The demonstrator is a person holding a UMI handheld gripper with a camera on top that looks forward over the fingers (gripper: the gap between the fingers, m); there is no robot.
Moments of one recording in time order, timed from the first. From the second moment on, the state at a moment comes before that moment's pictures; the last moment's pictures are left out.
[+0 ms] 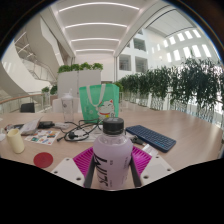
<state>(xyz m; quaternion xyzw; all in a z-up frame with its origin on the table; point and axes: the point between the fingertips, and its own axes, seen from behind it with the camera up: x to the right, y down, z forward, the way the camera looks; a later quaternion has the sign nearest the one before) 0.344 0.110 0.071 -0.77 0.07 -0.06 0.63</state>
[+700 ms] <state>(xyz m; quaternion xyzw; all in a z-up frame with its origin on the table) 0.205 0.153 0.271 -0.74 -0.13 -0.17 0.64</state>
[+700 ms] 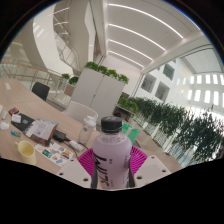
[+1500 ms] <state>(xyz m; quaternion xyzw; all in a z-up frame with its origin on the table) -0.037 0.225 0.163 -0.40 -0.69 -0.54 0.25</state>
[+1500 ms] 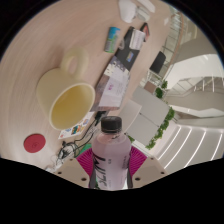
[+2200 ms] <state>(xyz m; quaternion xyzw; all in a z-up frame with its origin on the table) 0.072 0.196 0.099 -0.80 -0.07 0.06 0.60</state>
